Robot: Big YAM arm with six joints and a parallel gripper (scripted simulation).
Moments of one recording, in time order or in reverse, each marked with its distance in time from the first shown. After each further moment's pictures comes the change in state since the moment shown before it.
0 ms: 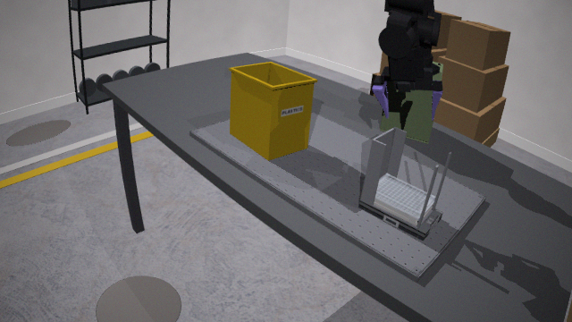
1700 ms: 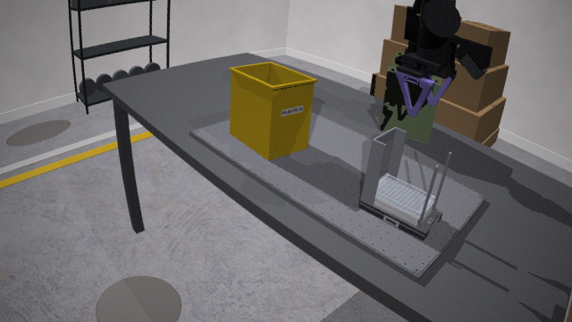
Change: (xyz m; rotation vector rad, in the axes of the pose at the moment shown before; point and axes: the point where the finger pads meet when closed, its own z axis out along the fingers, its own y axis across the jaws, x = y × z) arm -0.071 0.031 -0.049 0.236 0.054 -1.182
